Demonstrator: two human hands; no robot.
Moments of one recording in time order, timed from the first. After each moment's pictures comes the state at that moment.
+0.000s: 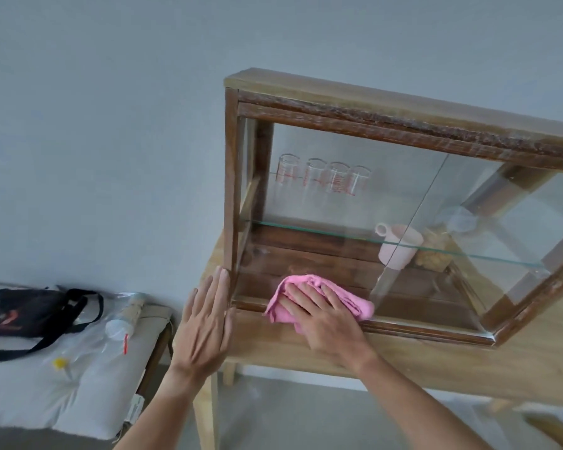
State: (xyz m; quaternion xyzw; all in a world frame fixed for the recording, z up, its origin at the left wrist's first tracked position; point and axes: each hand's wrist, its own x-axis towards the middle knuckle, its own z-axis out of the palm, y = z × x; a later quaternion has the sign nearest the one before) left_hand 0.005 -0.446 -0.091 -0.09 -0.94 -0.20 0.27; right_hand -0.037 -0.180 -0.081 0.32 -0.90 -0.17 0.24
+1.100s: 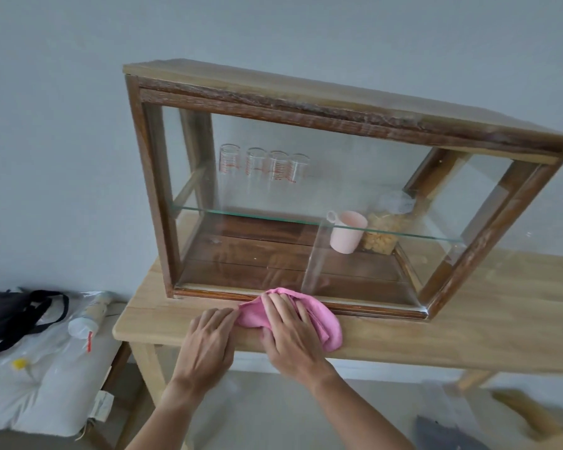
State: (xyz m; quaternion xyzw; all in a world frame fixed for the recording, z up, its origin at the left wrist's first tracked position) left_hand 0.043 -0.343 -0.106 -0.15 -0.95 -0.18 0.19; right_hand 0.021 -0.144 -0.107 0.21 -0.96 0.12 0.13
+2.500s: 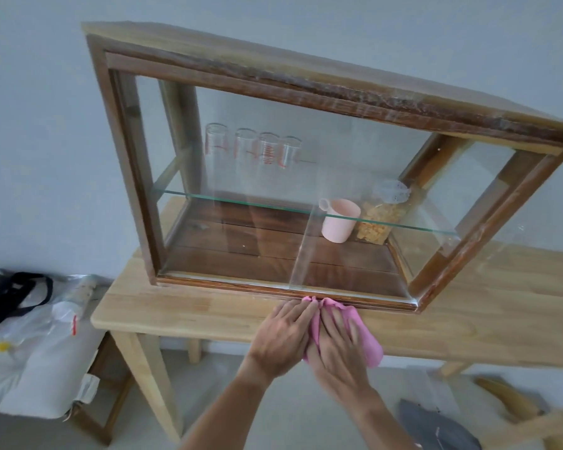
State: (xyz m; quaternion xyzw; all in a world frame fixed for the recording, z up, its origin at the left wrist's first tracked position) left_hand 0.026 -0.206 -0.103 -0.34 -0.90 -0.23 0.16; right_hand 0.068 -0.054 -0.108 0.11 -0.98 -0.03 0.16
